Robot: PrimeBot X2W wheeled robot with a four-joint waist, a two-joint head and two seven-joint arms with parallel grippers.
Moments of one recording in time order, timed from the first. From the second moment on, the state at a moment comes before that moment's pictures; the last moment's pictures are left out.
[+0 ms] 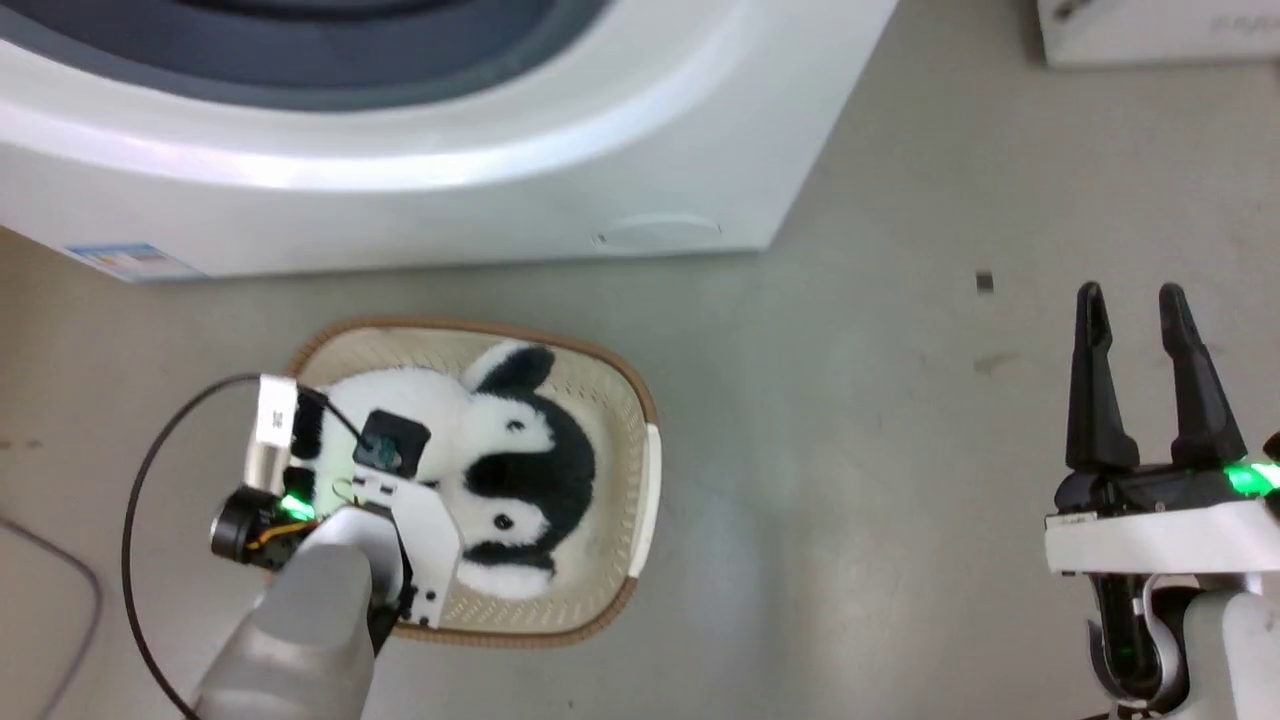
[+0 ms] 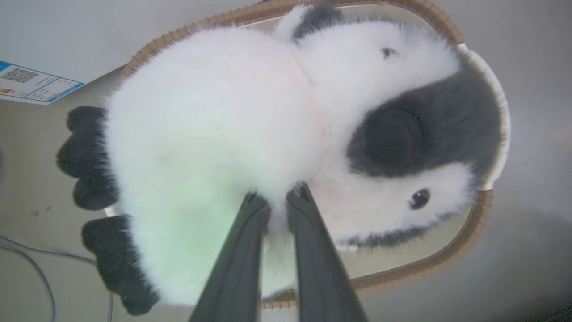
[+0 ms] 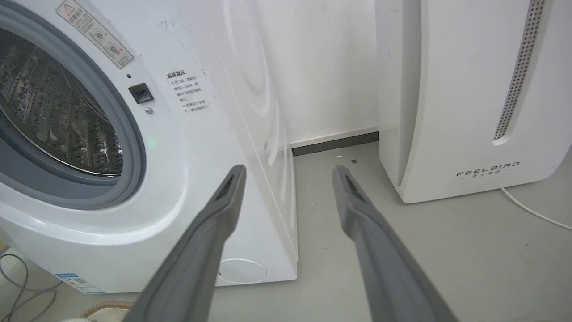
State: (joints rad) left arm -0.77 0.16 -0.38 1.29 -0.12 -0.11 -0.09; right arm -0.23 -0.05 -0.07 0.00 0.30 0.13 -0.26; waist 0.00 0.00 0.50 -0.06
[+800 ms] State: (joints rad) left arm -0.59 0.13 -0.35 1.01 -0.19 -0.07 -0.25; right arm -0.03 -0.05 -0.09 0.03 0.27 0.13 -0.26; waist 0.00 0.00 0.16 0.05
